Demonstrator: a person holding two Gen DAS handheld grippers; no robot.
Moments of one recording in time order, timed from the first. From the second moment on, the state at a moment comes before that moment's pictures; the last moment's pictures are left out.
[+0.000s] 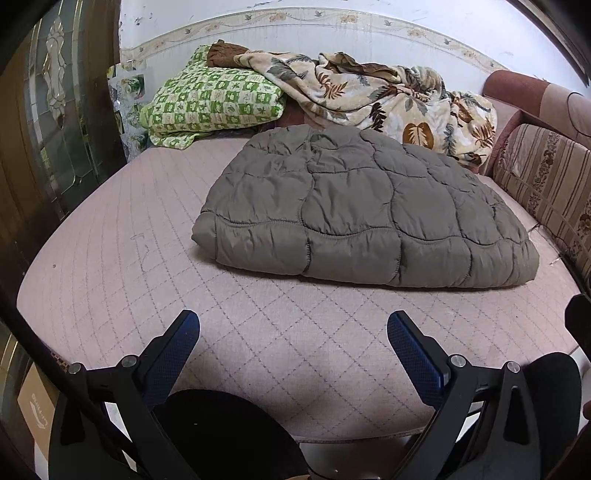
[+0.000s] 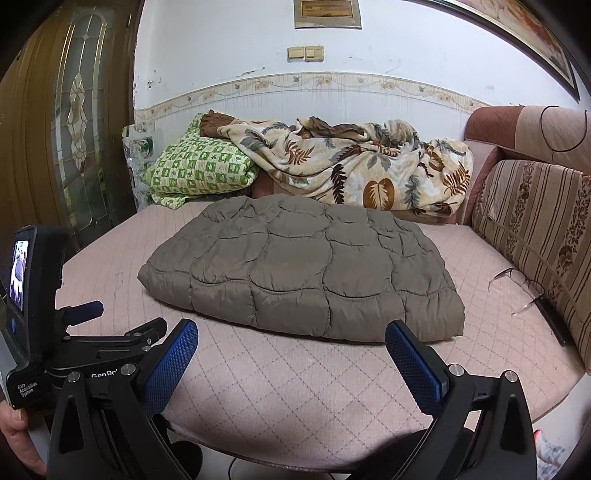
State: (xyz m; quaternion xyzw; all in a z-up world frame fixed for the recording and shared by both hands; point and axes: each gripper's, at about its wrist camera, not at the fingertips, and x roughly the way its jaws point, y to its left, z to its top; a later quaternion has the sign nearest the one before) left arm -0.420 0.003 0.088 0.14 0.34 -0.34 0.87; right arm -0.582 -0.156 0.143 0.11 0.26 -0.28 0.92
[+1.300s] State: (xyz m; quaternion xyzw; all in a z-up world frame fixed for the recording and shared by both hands) left arm -0.427 -0.002 0.088 0.16 0.32 -0.32 0.88; right arm -0.581 -0.161 0.132 0.12 0.27 -0.28 0.91
